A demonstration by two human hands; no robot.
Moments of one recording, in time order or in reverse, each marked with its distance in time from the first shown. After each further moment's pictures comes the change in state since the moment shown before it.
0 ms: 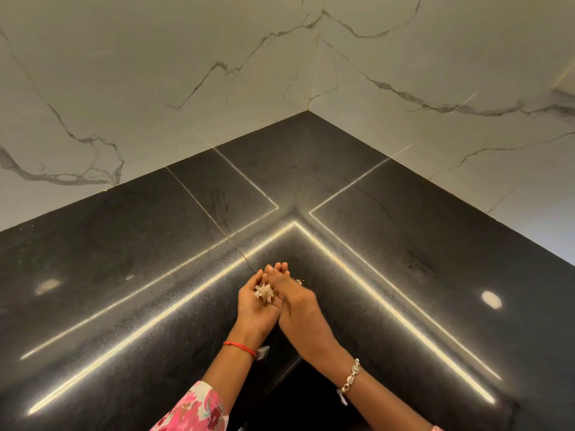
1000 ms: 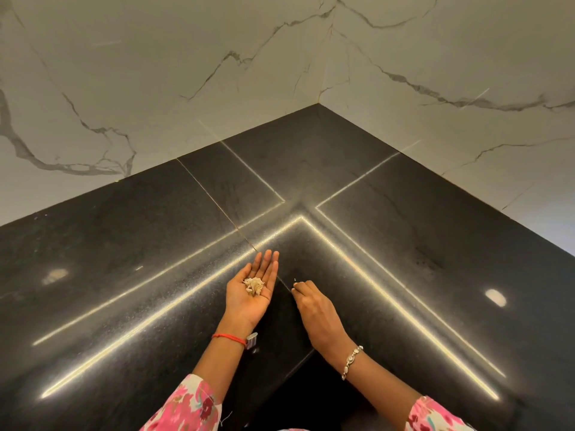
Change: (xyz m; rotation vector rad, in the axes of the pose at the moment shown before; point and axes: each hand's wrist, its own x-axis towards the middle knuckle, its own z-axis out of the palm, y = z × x) left_hand -0.006 0.036 -0.014 -0.136 -0.023 0.066; right_hand -0.006 0.055 0.019 -0.692 -0.093 -0.134
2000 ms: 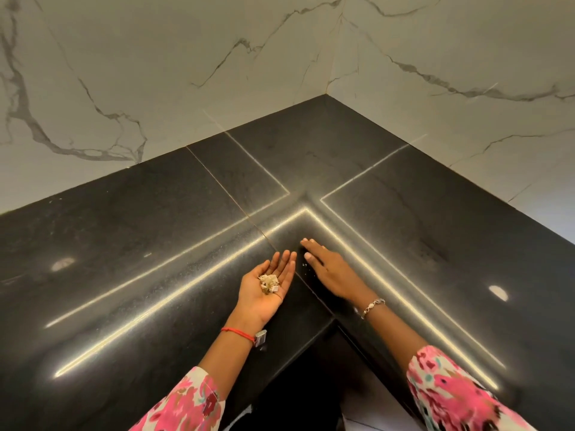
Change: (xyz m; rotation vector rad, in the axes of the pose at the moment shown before) left_hand -0.028 -0.009 -0.003 0.044 0.050 -0.124; right_hand 0.034 0.033 -0.027 0.466 -0.284 0.252
